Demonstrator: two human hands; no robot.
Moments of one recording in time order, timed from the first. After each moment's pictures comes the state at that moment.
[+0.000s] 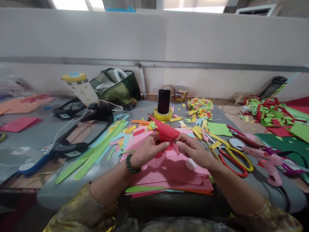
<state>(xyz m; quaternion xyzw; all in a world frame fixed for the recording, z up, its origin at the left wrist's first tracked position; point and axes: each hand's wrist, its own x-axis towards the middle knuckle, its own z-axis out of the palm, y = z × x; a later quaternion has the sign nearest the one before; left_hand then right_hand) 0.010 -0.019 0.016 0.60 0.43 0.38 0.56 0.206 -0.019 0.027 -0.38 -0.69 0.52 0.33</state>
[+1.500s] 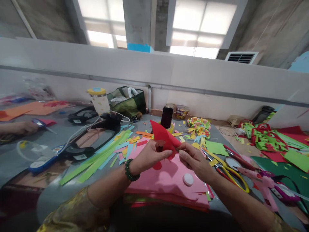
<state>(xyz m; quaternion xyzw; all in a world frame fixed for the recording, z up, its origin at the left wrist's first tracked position) 0.006 -0.030 0.051 0.64 0.38 0.45 0.49 0.199 -0.030 0.055 -0.35 -0.69 0.51 0.37</state>
